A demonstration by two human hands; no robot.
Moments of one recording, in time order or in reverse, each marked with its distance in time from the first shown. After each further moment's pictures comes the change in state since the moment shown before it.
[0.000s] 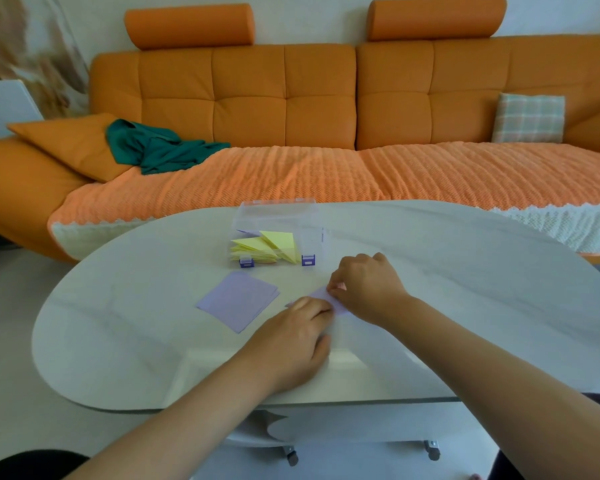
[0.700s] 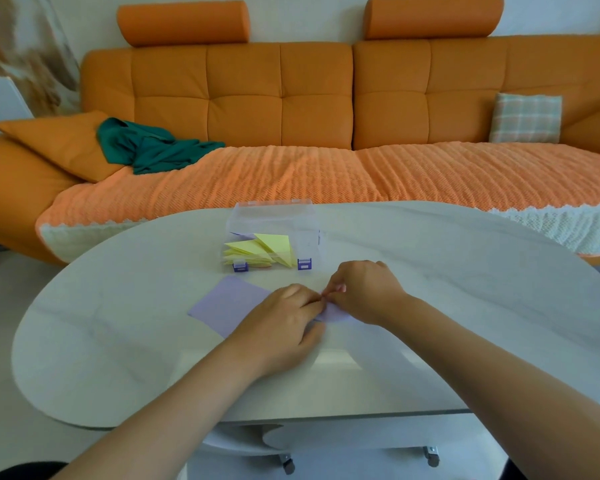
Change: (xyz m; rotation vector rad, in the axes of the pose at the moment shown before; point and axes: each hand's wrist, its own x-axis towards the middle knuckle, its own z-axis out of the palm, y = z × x) left_hand 0.022 -0.020 -0.014 0.038 0.032 0.067; right_hand 0.007 0.002 -0.005 0.268 -0.079 0.121
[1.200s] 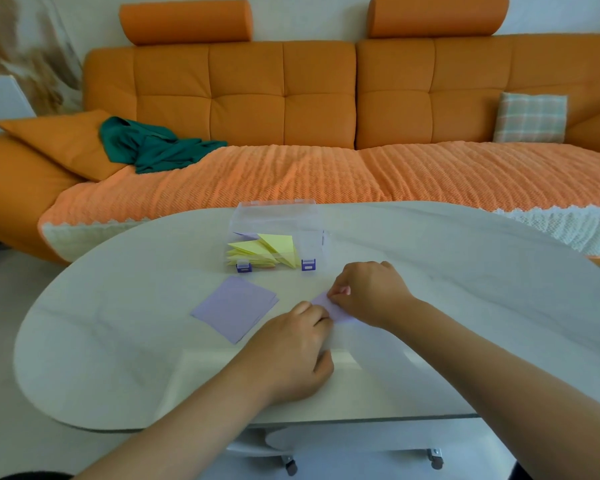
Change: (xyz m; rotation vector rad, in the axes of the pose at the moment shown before) left_hand -0.016 0.020 0.004 0.074 -0.099 -0.038; right_hand 0.000 0.000 0.002 -0.074 0.017 0.012
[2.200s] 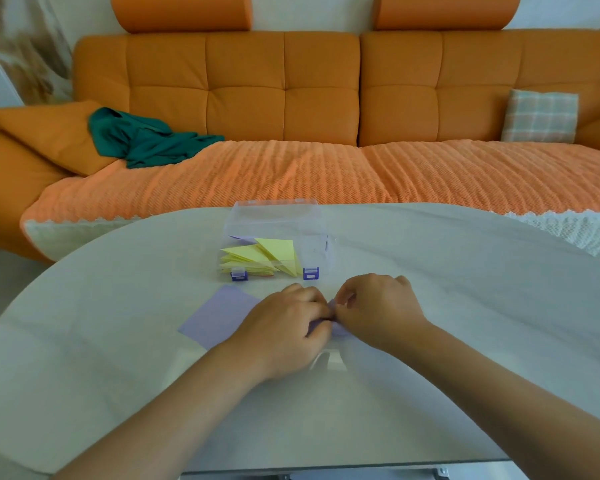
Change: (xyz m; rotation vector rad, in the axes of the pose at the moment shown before) left_hand 0.039 -0.032 -0.013 -0.236 0.011 -0.102; right_hand 0.003 -0.006 0.009 0.071 0.085 0.124
